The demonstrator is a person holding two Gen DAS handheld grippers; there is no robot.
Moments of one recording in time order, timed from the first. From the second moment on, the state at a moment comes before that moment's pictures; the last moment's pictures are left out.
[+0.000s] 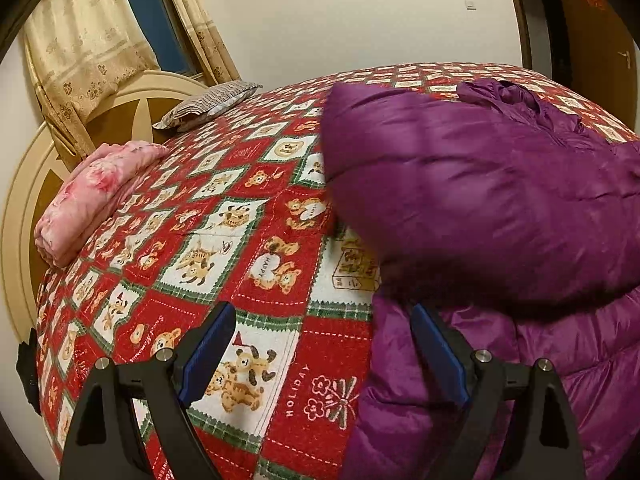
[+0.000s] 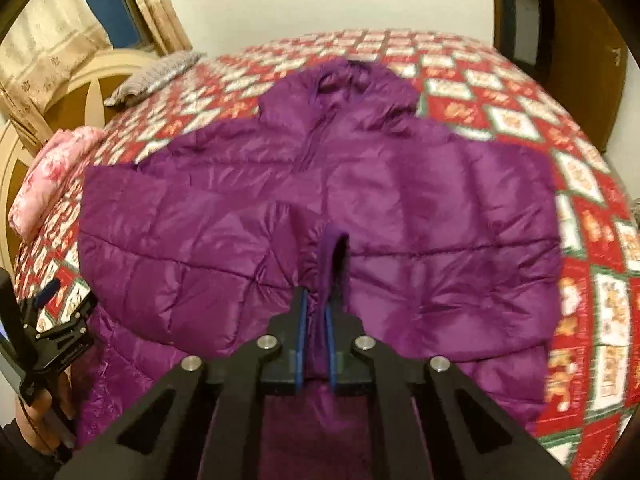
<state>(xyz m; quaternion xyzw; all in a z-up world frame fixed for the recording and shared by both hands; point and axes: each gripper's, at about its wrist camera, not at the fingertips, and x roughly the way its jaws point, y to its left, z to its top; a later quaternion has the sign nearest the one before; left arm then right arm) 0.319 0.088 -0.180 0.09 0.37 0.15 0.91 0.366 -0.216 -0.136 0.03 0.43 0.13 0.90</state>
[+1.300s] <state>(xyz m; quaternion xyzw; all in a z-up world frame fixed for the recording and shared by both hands) 0.479 0.021 -0.193 0.11 0.39 0.09 0.91 0.401 -0.265 -0.181 0.00 0.41 0.02 0.91</state>
